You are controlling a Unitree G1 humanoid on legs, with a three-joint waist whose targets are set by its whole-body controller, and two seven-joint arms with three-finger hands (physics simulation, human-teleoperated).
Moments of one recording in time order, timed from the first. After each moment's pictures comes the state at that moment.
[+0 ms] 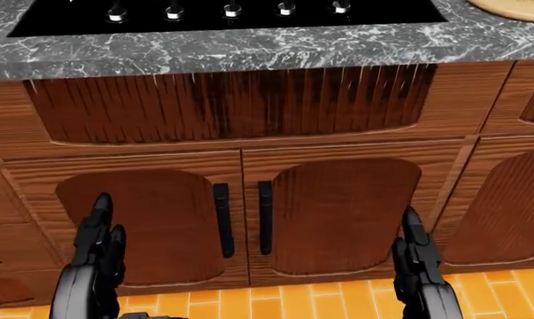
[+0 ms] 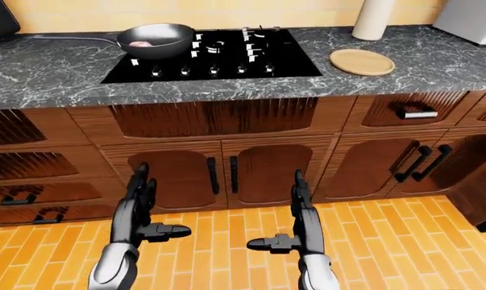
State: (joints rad) left arm 0.10 0.00 0.02 -0.14 -0.03 0.12 -0.02; right arm 0.20 -0.01 -0.04 -0.11 0.01 -0.02 0.06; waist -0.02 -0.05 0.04
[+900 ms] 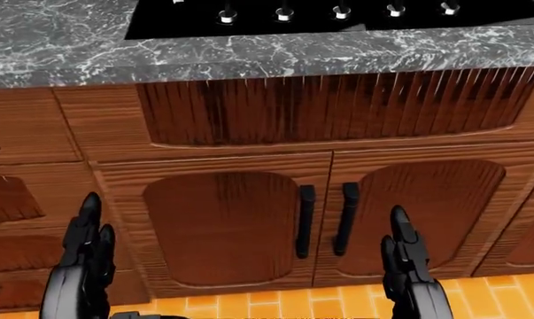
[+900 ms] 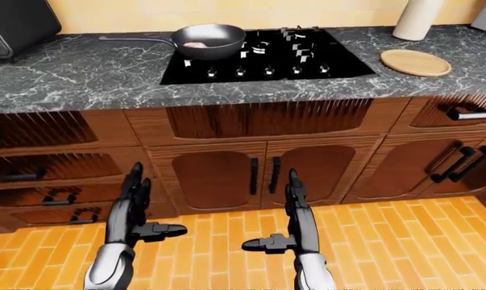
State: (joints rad) left arm 0.10 0.01 0.04 -0.15 -0.02 0.12 -0.01; right arm 0.20 0.00 -0.01 -0.12 0.01 -0.01 0.08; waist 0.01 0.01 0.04
